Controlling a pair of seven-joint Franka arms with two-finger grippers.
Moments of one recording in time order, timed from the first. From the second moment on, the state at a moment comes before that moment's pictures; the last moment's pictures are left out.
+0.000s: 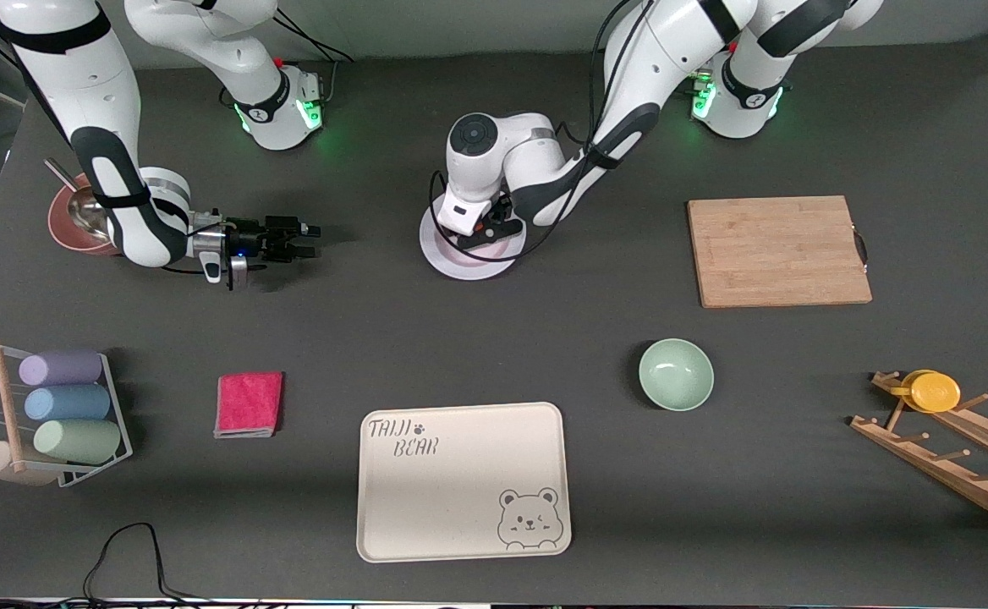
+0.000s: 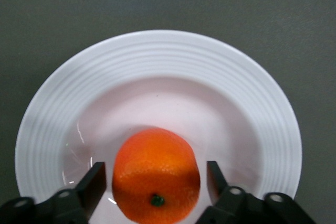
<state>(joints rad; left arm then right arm) -0.51 0.72 -0.60 -1.79 0.41 2.41 -1.63 0.27 0.39 -0.45 -2.56 1.24 1.82 -1.37</state>
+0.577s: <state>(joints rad) -0.22 0.57 -0.78 -1.72 0.29 2.04 -1.39 0.27 0.40 -0.45 -2.55 1.24 1.82 -1.38</state>
